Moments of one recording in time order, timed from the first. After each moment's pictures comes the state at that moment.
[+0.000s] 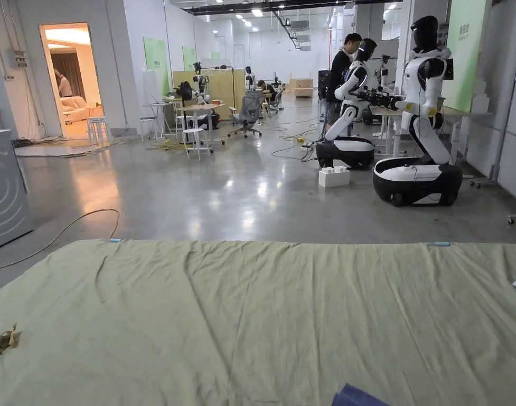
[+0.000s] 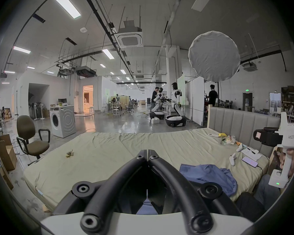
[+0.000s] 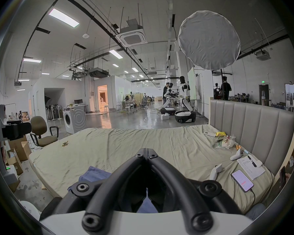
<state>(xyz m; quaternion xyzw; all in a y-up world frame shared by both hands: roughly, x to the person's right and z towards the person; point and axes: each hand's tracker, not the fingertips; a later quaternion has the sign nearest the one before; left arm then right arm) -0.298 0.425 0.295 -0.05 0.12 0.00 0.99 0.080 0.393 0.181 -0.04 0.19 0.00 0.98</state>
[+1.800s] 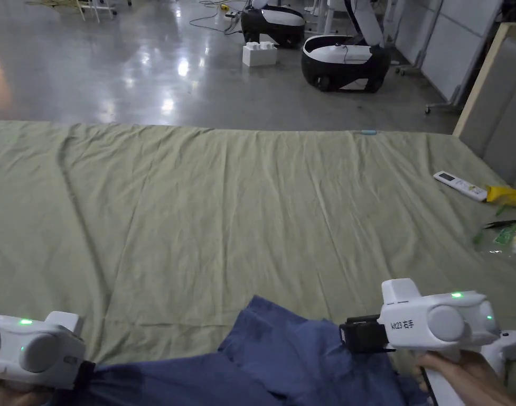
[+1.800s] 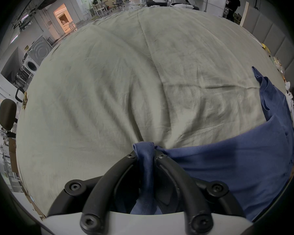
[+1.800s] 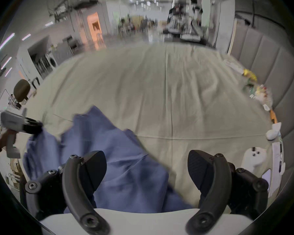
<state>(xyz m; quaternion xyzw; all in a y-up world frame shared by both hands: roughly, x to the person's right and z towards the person) -0.398 0.163 -0.096 -0.57 0.09 0.00 0.82 0.078 0.188 -0.228 -0.49 0.19 0.08 0.85</state>
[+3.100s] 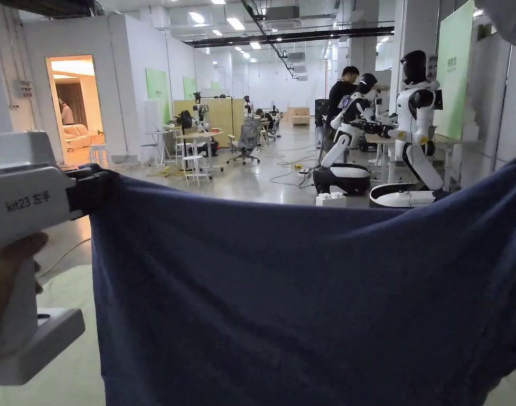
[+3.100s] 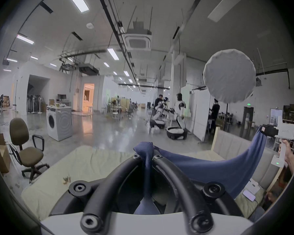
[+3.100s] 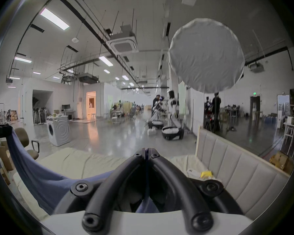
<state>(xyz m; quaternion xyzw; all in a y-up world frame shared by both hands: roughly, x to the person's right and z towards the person) -0.424 0.643 0.159 -0.01 0.13 0.03 0.99 0.123 0.651 -0.035 0.04 0.13 0.03 0.99</state>
